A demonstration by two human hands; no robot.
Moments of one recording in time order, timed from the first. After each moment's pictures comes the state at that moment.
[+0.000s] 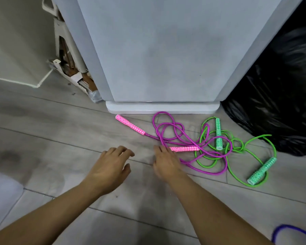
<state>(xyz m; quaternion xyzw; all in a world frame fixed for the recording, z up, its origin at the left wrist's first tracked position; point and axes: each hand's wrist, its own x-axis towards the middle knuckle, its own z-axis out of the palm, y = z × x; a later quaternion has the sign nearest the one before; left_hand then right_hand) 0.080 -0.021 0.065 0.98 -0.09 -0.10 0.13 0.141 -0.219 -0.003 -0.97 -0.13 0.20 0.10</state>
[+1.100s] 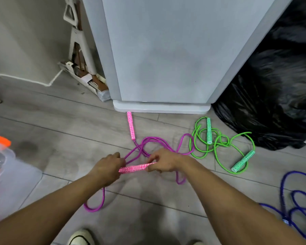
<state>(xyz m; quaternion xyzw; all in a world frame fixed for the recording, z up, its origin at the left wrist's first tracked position) 0.041 0.011 0.062 0.95 -0.10 -0.30 0.02 0.100 -0.222 0.090 -0.84 -0.14 0.45 0.28</state>
